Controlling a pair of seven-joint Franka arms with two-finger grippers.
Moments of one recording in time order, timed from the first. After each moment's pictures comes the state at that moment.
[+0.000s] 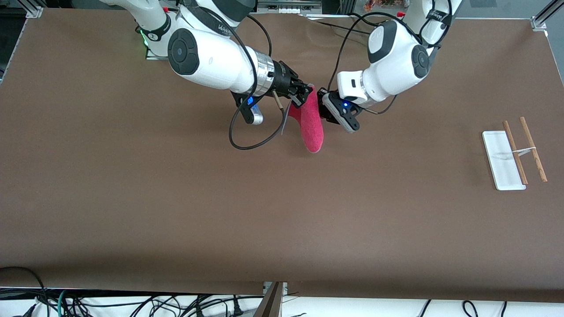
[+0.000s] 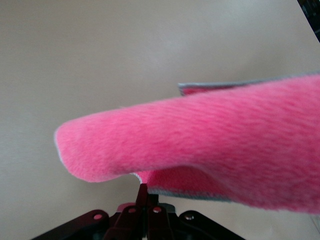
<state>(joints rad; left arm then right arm) -0.06 0.10 -0.50 -2.15 -0.75 2.41 0.57 0.69 0.49 -0.03 -1.19 0.73 1.82 1.63</state>
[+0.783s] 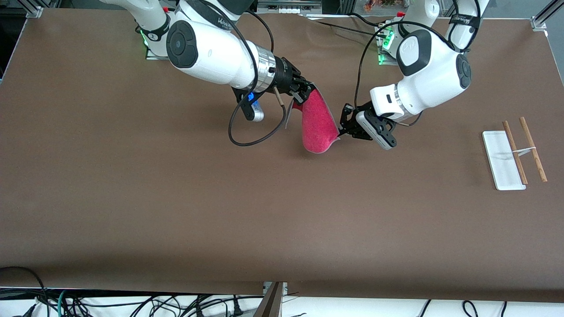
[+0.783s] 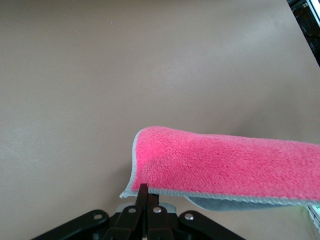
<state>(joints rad) 0.08 0.10 -0.50 -2.08 -0.73 2.33 0.58 0.70 0.50 -0.03 -1.16 0.73 1.82 1.66</state>
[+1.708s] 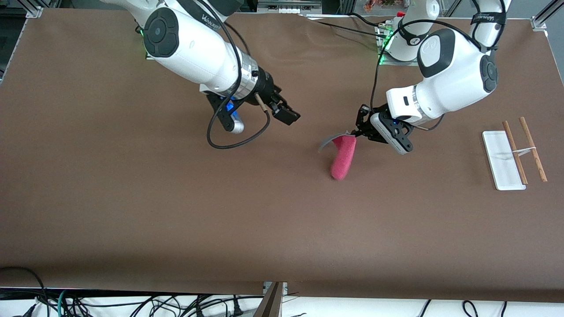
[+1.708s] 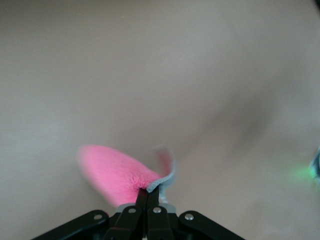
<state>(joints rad) 0.15 0.10 -0.49 -1.98 -0.54 2.17 0.56 0.66 0.50 -0.07 -1.10 0.51 1.76 1.46</state>
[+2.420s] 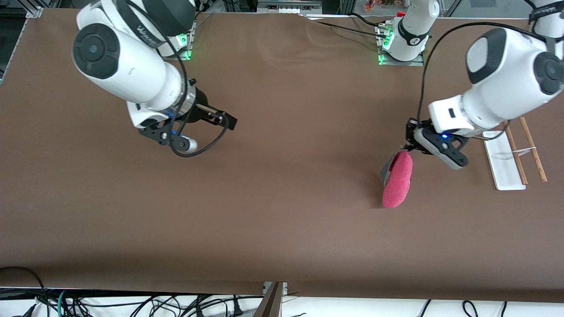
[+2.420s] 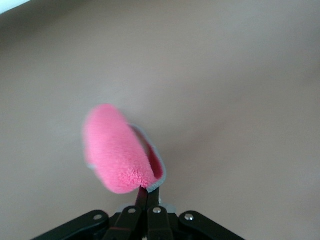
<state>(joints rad) 0.31 0.17 -0.48 -1.76 -0.14 1.96 0.48 0.58 0.45 -0.19 -1.10 0.30 1.46 0.73</state>
